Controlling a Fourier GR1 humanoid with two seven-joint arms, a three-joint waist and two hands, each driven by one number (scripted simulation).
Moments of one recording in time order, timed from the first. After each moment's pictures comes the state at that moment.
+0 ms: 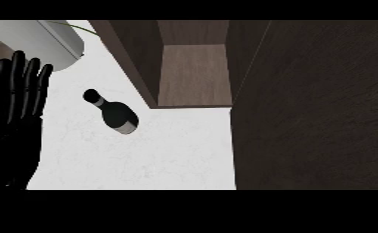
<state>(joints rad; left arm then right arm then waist) -0.02 0.11 0.01 -2.10 0.01 0.03 0.01 -0.01 -0.11 0.01 -2.10 -0.05 -0.02 -0.03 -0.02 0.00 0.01</state>
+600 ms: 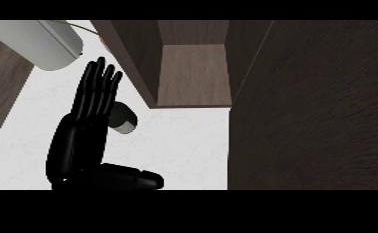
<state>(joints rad) -0.05 0.01 -0.24 -1.98 0.06 0.15 0.04 0.20 -0.17 0.11 -2.27 -0.17 0.15 0.07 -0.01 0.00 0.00</state>
